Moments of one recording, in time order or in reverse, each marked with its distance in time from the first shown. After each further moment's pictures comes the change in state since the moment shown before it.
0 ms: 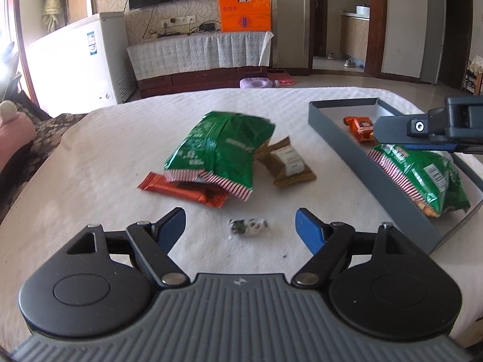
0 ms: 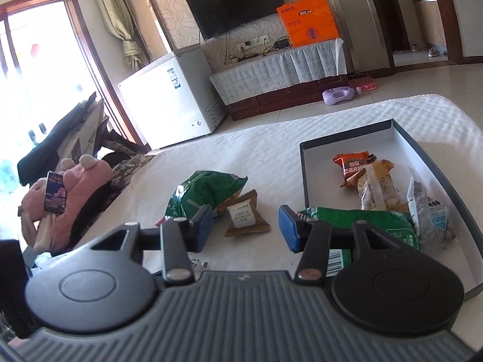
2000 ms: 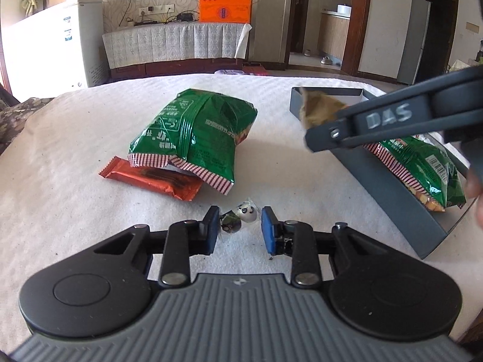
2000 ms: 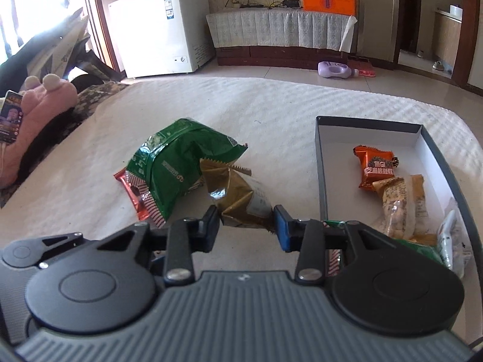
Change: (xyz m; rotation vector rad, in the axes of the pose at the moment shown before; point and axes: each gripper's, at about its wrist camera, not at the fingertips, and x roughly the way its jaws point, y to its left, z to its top) left arm 0.043 0.006 -0.009 -0.019 0.011 -0.134; right arm 0.064 0.030 0.018 -0.192 0.177 -0.144
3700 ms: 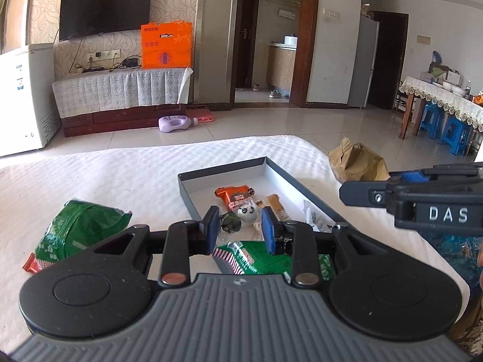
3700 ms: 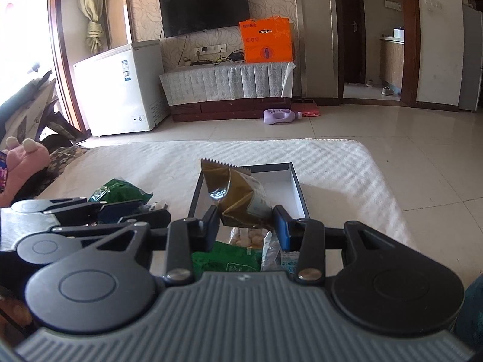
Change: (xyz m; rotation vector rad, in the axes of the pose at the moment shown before) left arm -0.025 -0.130 0.085 0.095 -0.153 -0.176; right arm -0.114 -0.110 -0.018 0.088 -0.192 -0.140
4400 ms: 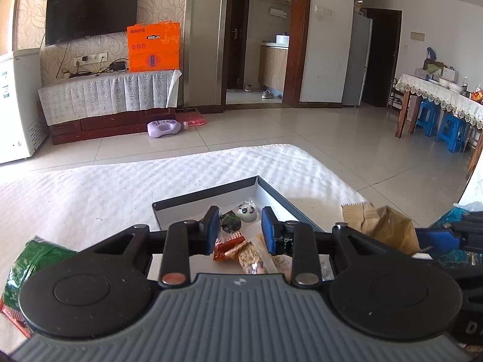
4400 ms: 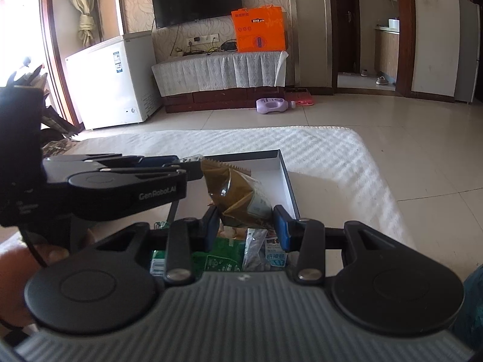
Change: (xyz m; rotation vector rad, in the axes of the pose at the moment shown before) left arm 0.075 -0.008 0.034 0.020 0.003 -0.028; right arm 0.011 -0.013 -0.006 0.011 0.041 -0.018
